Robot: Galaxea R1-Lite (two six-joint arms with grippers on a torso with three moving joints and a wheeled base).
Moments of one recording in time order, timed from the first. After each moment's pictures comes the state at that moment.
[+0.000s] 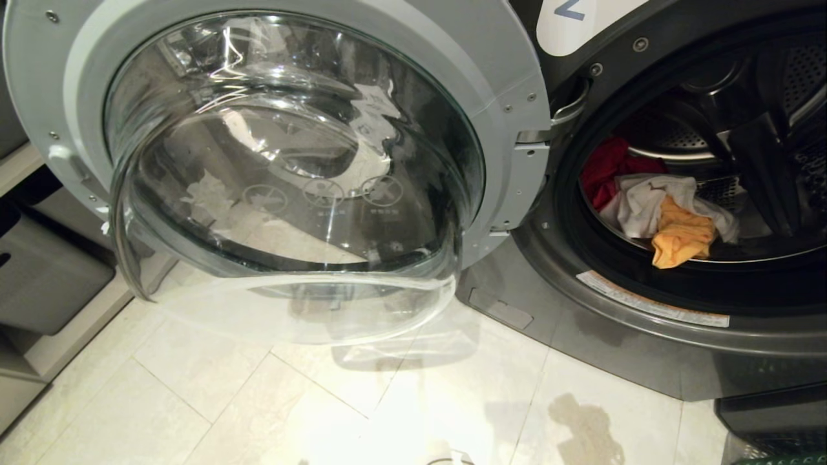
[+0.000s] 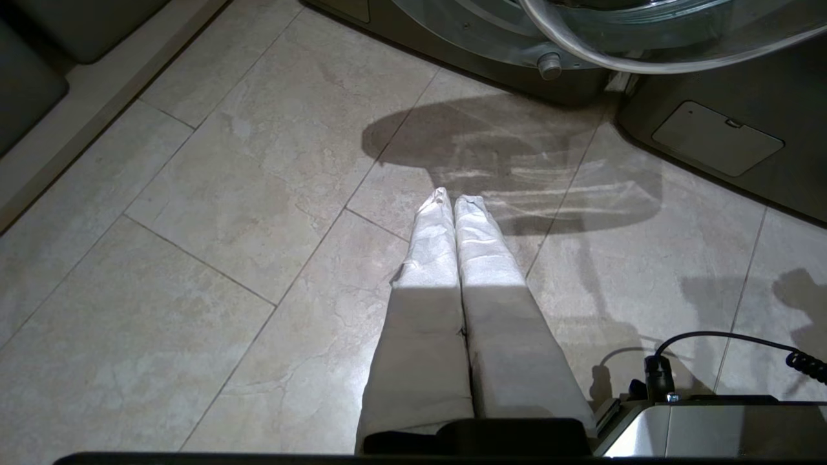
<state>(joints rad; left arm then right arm) 0.00 0.00 0.00 -0.01 0.00 0.00 0.00 0.62 -0.02 -0.05 0.06 -0.29</state>
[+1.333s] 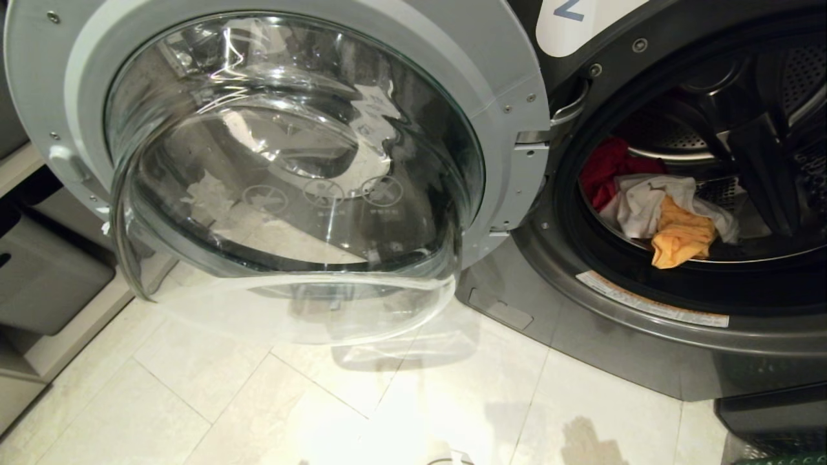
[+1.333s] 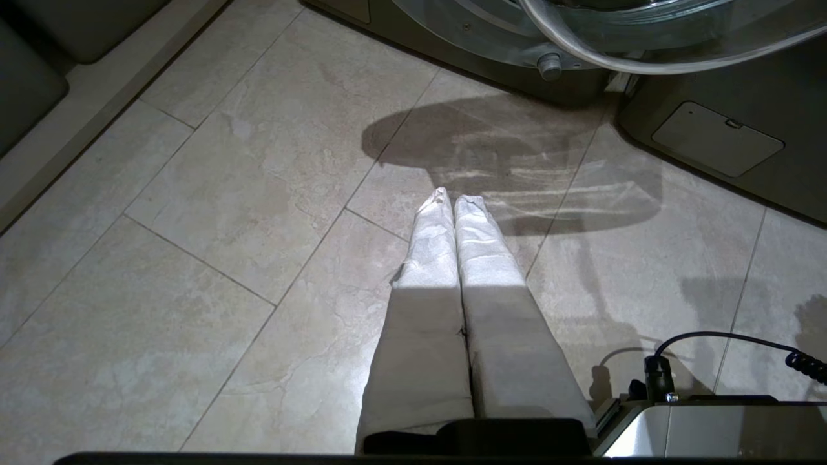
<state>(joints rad) 0.00 0.00 0.00 -0.01 0.00 0.00 0.01 0.02 0.00 0.01 0.04 -0.10</state>
